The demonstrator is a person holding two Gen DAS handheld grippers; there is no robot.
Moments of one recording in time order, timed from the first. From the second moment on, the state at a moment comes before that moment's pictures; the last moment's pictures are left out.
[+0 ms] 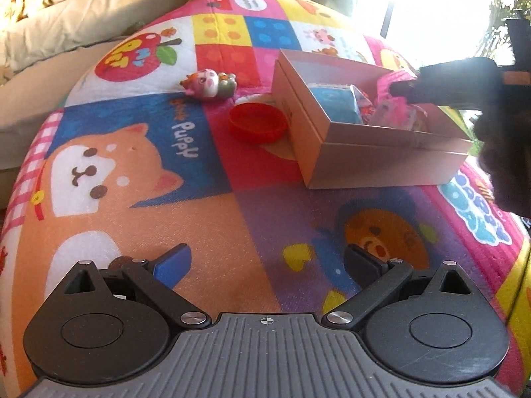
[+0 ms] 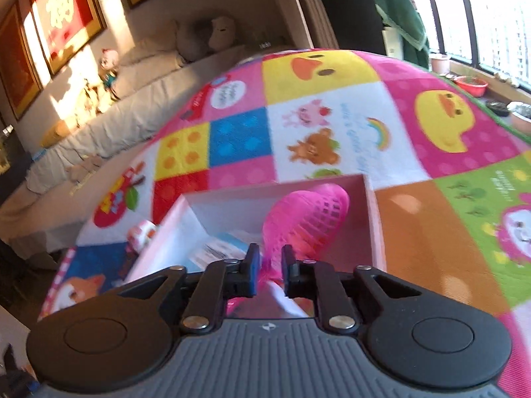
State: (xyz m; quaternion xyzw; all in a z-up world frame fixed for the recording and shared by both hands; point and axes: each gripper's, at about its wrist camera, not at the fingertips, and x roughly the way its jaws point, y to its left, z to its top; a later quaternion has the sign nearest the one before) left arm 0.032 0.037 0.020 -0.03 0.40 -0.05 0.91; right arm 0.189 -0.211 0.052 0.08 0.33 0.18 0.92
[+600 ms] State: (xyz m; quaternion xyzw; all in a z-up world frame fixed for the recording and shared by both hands) left arm 0.041 0.061 0.018 -0.05 0.37 -0.01 0.93; right arm 0.208 -0.193 0.098 -0.01 0.27 0.15 0.95
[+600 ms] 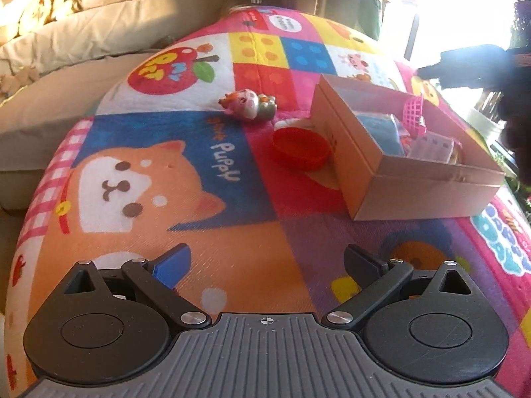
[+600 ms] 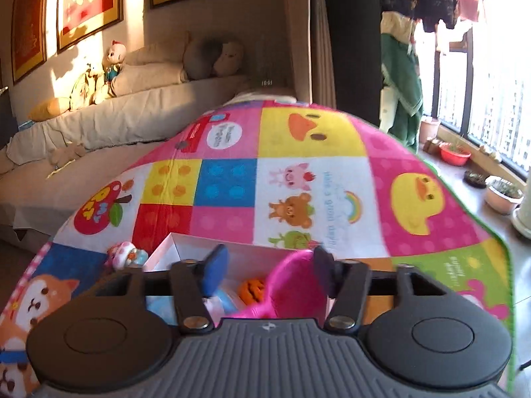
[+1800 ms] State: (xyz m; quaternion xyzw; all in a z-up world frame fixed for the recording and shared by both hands) left arm 0.052 0.060 0.016 -0.06 0.36 -0.01 0.93; right arm 0.216 -0.223 0.078 0.10 0.37 0.19 0.90
